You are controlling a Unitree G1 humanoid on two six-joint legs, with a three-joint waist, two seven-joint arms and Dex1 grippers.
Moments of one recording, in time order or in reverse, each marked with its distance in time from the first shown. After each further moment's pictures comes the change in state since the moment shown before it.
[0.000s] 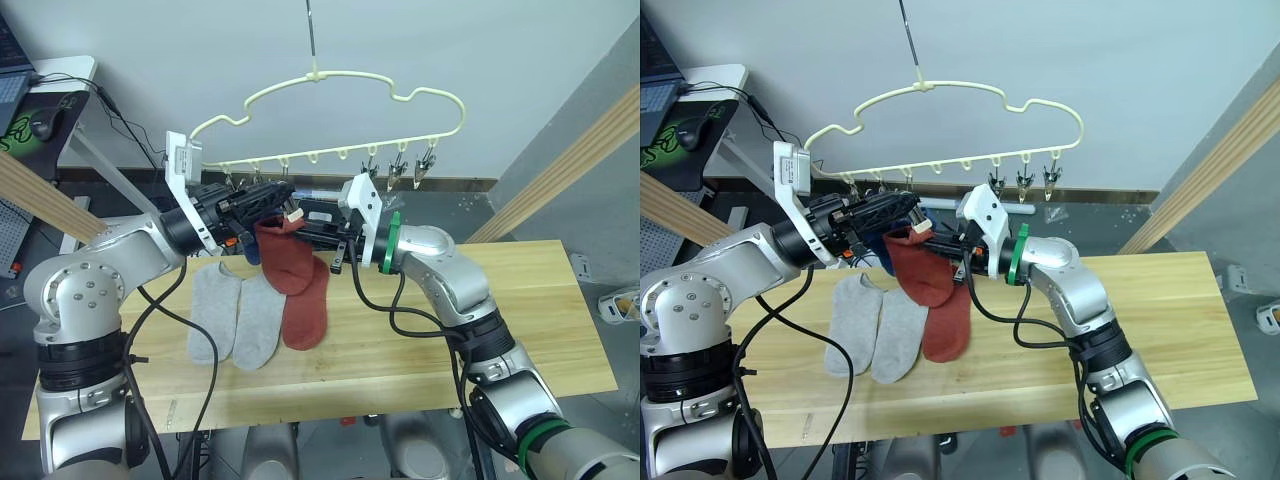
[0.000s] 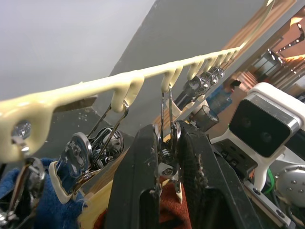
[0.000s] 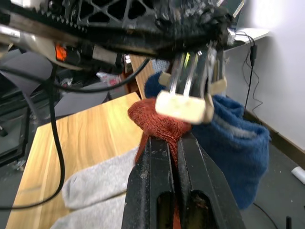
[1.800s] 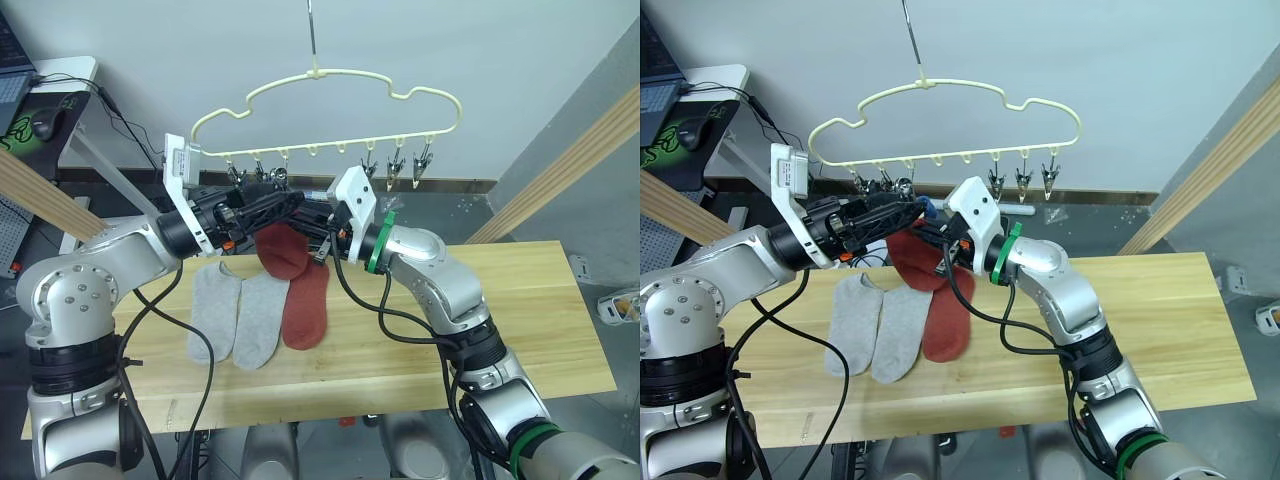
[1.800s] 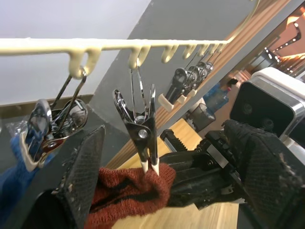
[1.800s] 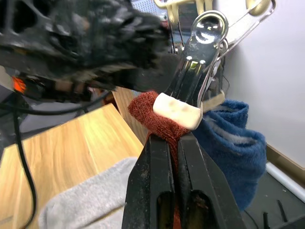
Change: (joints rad) left arm 0.025 0.043 0.005 -0.019 -0.041 0.018 0.004; right arm 0.010 0.038 0.013 -0.092 -0.034 0.074 -0.169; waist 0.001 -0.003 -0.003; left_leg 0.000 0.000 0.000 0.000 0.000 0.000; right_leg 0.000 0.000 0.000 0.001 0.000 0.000
